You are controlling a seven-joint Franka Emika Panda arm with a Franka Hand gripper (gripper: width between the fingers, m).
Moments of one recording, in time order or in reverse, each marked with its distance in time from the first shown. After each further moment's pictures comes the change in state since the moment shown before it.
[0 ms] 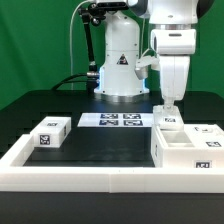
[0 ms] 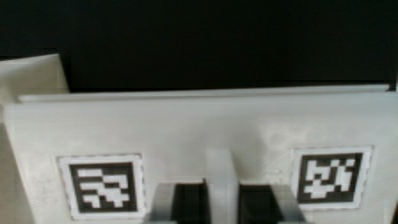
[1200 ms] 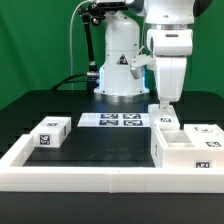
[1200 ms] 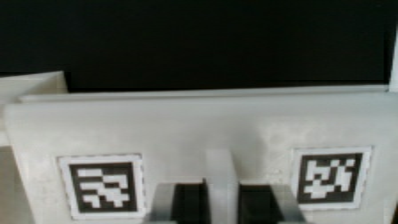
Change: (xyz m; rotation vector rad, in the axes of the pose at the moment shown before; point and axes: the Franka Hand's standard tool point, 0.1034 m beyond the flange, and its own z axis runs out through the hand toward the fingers) arm -0.008 0.001 0.001 0.007 0.000 -0.027
